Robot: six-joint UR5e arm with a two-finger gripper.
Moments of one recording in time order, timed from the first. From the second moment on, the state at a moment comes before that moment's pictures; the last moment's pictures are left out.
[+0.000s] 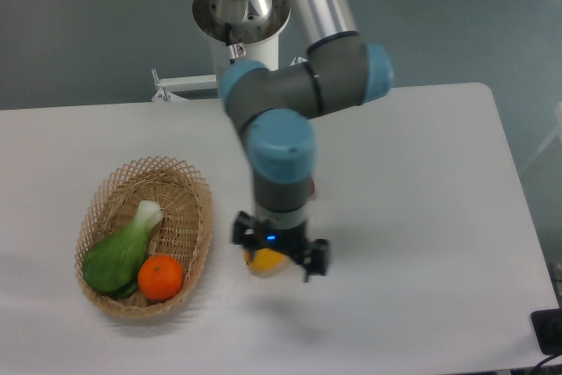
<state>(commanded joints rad) 2.45 -2.03 -1.50 -0.98 1.52 0.86</state>
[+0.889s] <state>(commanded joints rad) 2.65 -2.05 -1.49 -0.96 1.52 1.22</state>
